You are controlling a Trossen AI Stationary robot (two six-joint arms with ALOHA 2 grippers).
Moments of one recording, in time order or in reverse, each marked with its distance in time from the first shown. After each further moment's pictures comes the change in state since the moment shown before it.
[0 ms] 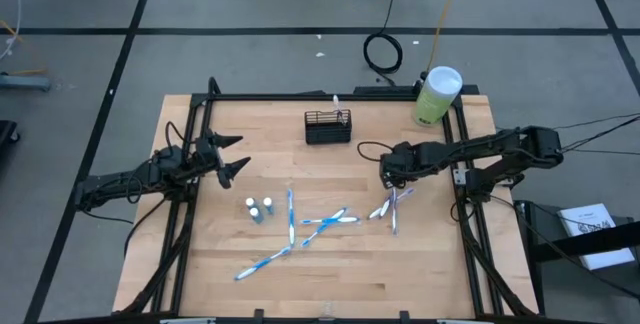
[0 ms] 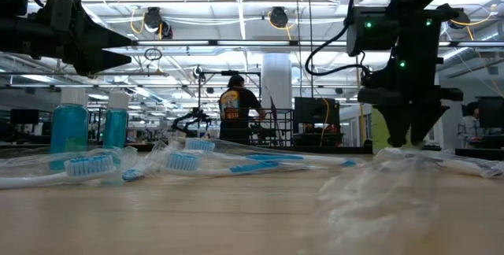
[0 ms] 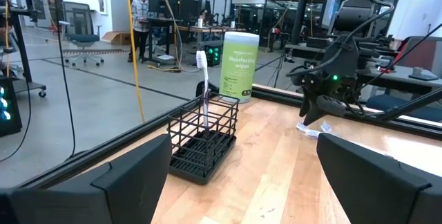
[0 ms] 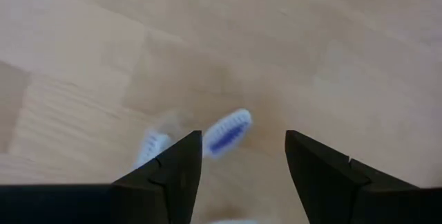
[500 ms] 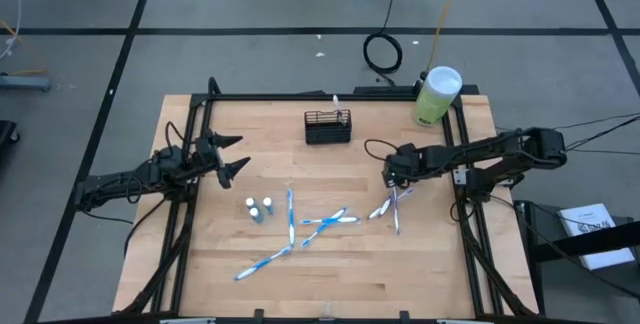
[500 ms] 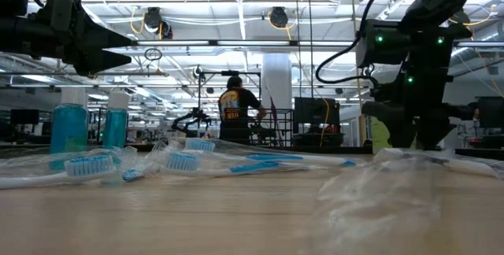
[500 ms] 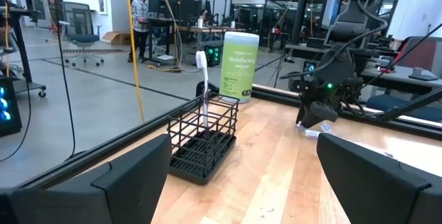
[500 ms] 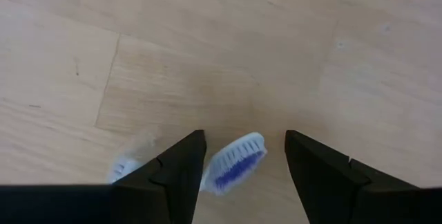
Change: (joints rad) left arm 0.000 0.000 0.000 0.000 0.000 0.000; right arm -0.026 -0.006 -0.156 0.233 -0.021 0.049
